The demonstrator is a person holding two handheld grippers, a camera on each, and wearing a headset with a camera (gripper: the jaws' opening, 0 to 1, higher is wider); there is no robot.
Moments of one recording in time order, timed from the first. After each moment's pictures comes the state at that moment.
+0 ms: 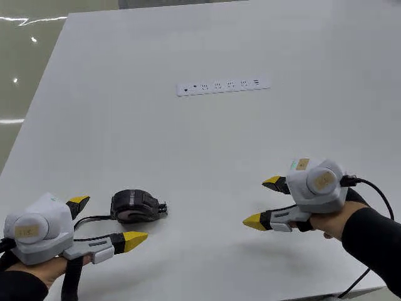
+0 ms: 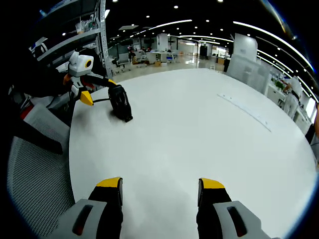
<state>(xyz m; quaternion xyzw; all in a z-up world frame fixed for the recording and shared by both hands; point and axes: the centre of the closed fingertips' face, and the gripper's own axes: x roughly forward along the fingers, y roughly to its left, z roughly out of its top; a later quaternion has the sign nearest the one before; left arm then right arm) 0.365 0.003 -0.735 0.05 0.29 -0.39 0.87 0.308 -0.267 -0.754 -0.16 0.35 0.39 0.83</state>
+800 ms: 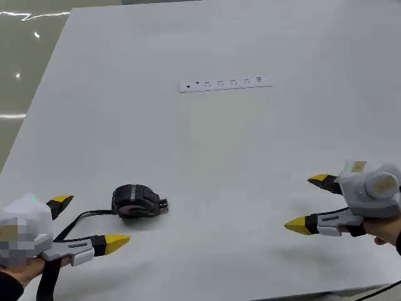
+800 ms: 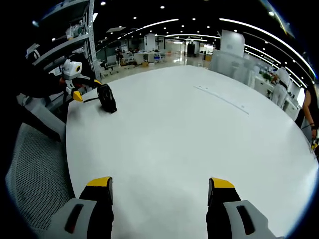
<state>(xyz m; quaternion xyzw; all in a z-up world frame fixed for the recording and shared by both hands) 0.358 0.034 -0.737 0.09 0.30 -0.40 0.86 0.292 -0.352 -0.742 -0.13 0.36 0.34 0.86</state>
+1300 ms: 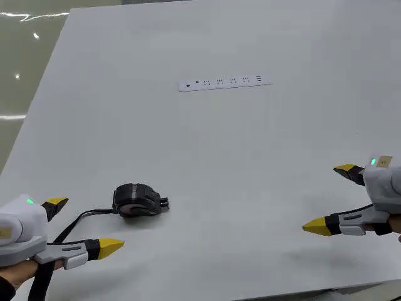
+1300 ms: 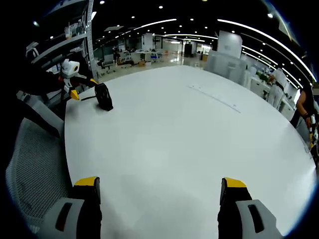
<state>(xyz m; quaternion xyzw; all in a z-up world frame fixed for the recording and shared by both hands) 0.354 0.045 -0.738 0.10 0.31 -0.39 0.86 0.284 -0.366 -0.732 -0.15 0.36 0.33 0.86</state>
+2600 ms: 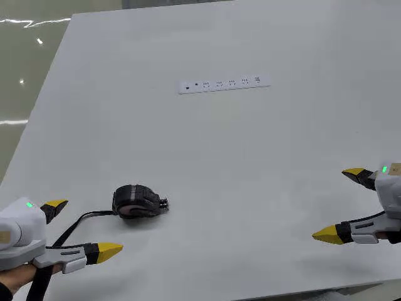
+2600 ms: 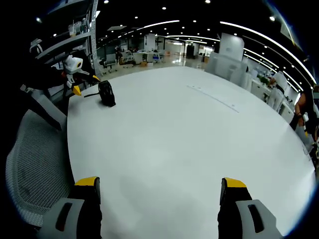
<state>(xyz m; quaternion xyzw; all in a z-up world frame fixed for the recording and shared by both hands) 0.348 0.044 -0.733 0.12 0.31 -0.39 0.86 0.272 -0.381 -0.734 -0.15 0.35 0.33 0.86</state>
